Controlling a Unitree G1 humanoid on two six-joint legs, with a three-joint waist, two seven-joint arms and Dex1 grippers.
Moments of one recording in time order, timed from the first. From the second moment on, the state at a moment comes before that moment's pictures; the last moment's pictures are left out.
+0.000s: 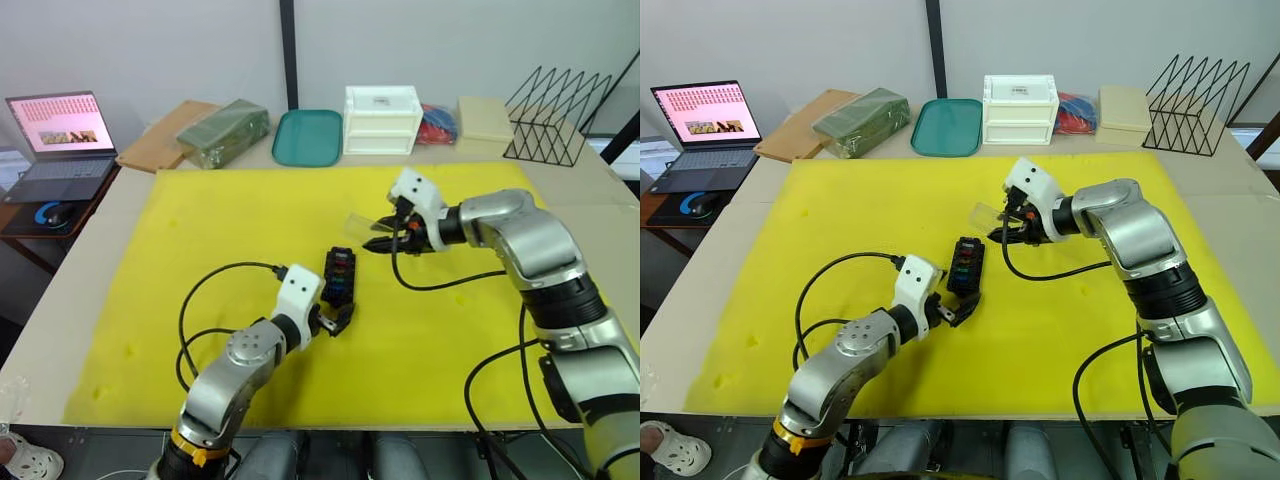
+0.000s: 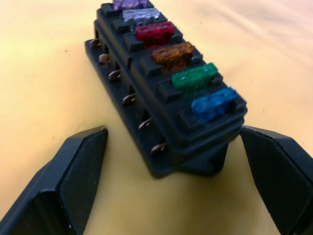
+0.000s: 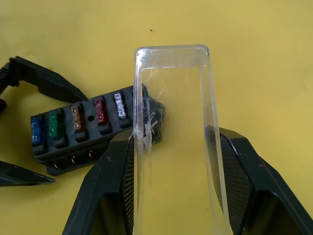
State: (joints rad) left arm -0.13 0.12 -0.34 -0.44 -0.20 0.75 -0.24; right arm -0.84 -0.68 0.25 0.00 0.21 0.89 1.05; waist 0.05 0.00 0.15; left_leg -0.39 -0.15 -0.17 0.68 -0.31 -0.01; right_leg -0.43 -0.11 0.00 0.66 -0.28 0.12
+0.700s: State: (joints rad) left arm -0.13 0.04 -0.34 -0.38 -0.09 0.69 -0.14; right arm -0.84 -0.68 0.25 0.00 0.22 0.88 1.05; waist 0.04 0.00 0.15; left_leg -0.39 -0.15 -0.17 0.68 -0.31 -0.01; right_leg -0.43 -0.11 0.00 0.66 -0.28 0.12
